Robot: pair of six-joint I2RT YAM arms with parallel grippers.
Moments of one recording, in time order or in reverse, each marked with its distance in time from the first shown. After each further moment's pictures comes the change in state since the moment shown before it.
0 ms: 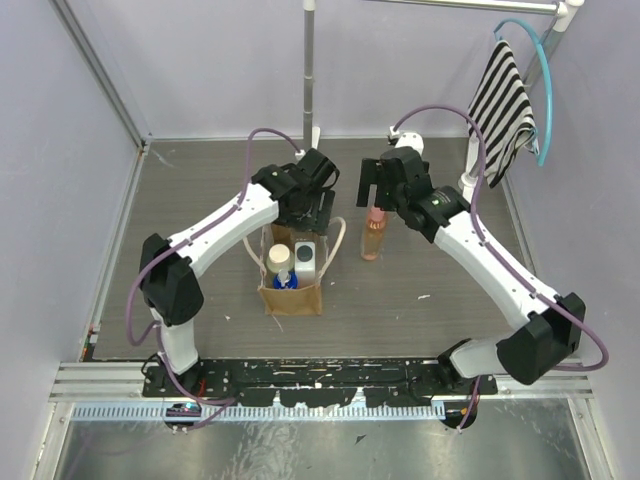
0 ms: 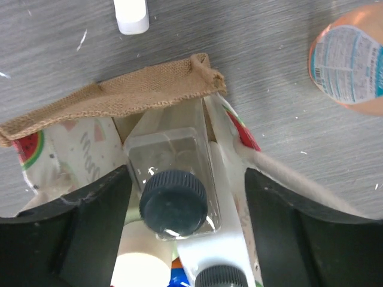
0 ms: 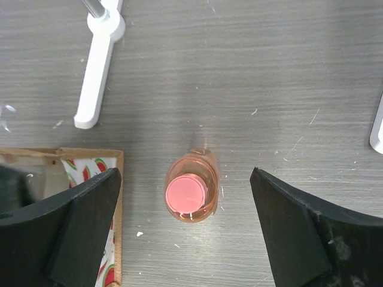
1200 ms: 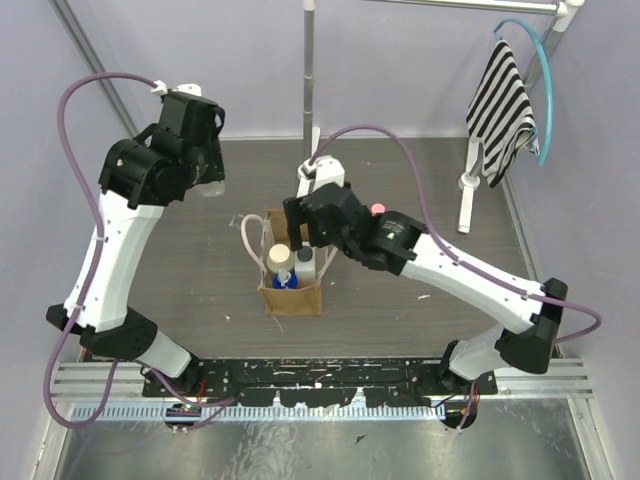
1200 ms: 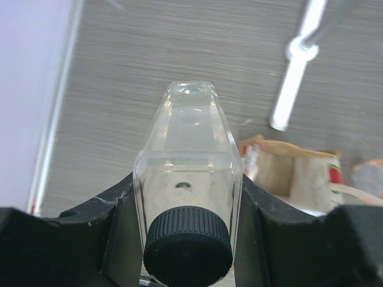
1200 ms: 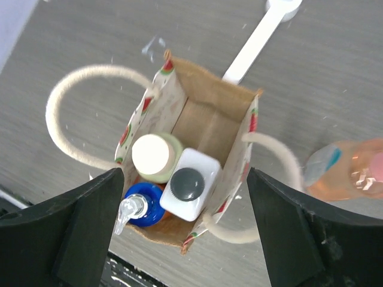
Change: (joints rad) left arm 0.184 -0.296 0.425 -0.353 -0.317 0.024; right arm 0.486 0.020 0.182 -0.047 0.080 0.041
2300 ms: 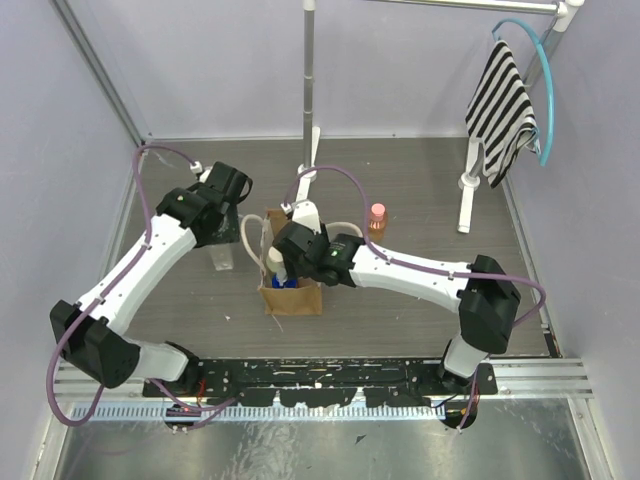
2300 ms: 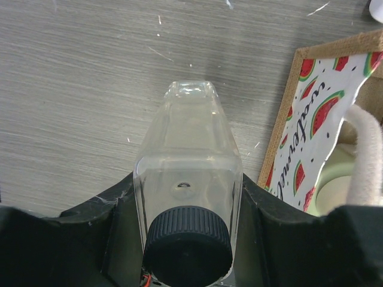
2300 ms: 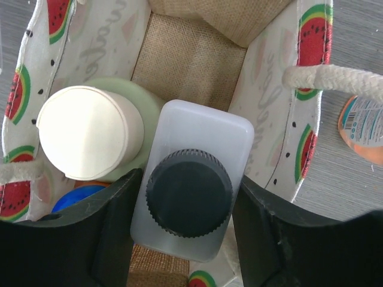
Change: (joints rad) left arm 0.078 -0.185 -0.826 0.250 0.080 -0.105; right arm 0.056 0.252 -0.201 0.076 0.042 0.162
